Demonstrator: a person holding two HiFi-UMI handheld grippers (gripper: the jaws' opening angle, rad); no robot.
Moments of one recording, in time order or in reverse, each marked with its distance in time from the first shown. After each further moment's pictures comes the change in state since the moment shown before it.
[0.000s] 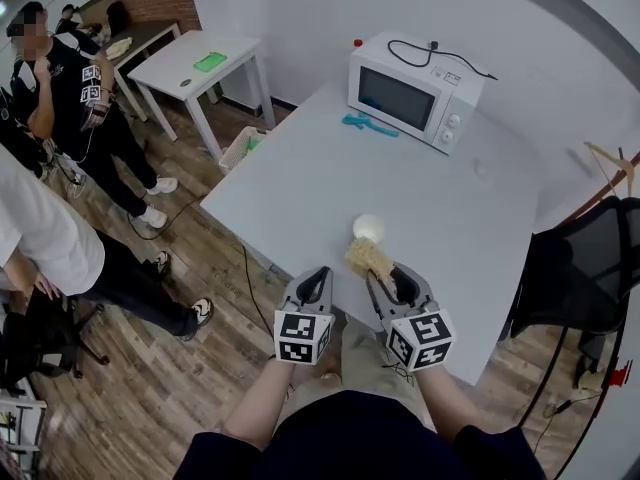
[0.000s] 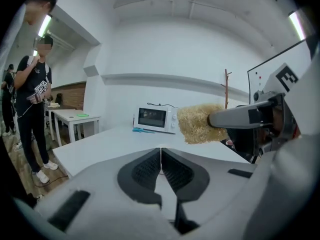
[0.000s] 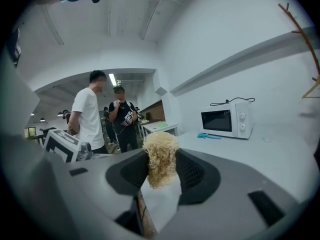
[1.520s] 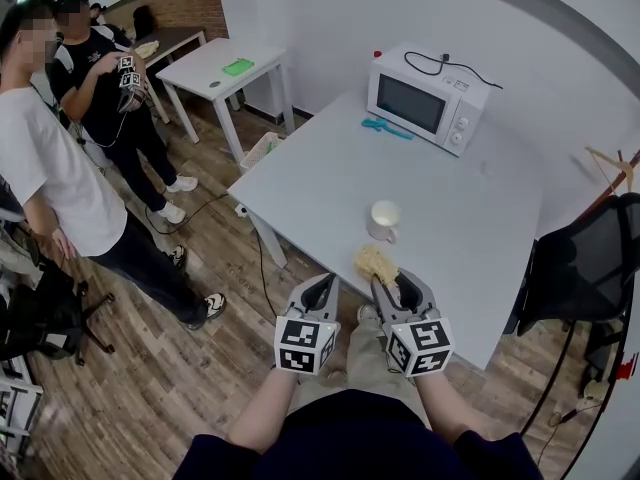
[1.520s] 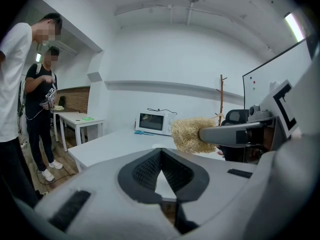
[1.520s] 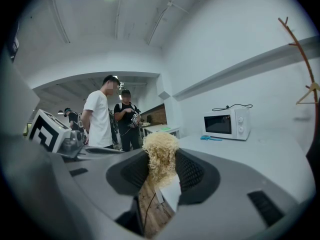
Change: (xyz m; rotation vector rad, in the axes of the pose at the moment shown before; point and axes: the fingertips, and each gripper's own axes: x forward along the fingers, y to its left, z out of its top) left arm -0.106 -0.026 0.006 -0.003 -0.031 0.009; right arm -0.058 0.069 -0.014 -0.034 -0.046 -0.015
